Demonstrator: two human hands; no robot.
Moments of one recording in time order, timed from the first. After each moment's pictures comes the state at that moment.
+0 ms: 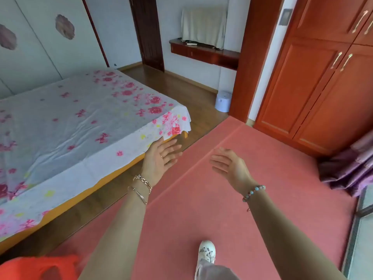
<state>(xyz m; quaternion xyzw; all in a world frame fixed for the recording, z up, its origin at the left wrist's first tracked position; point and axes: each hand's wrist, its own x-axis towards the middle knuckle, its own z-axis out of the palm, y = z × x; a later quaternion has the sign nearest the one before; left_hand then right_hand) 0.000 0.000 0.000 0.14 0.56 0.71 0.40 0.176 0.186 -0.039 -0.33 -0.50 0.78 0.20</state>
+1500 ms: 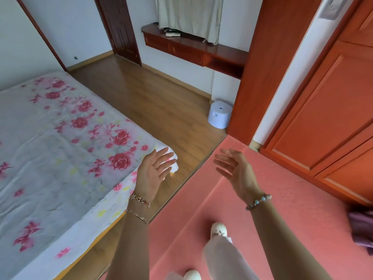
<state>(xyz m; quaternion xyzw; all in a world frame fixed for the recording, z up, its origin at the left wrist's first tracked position) -0.463 0.548 -0.027 0.10 0.53 0.73 0.42 -0.280 0.726 -0.034 -0.37 -0.44 0.78 0.26</state>
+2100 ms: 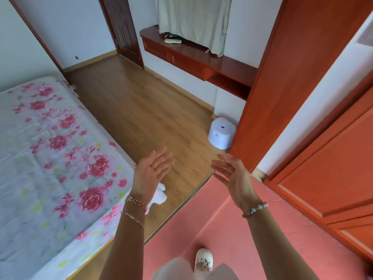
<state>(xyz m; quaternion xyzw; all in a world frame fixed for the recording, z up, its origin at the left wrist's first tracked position) -0.580 0.840 -0.018 0.08 0.55 0.73 0.38 -0.409 1.018 -0.035 -0.35 -0.44 0.80 0.22</state>
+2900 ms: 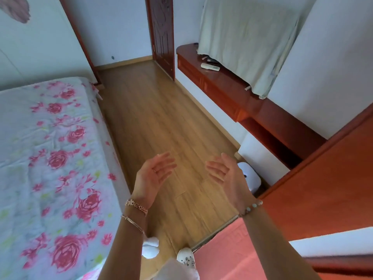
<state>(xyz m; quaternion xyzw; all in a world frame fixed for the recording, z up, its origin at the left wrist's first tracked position) -0.848 1.041 -0.011 -0.01 0.55 0.79 0.28 -0.737 1.243 -0.014 -0.28 -0.54 0.79 0.09</state>
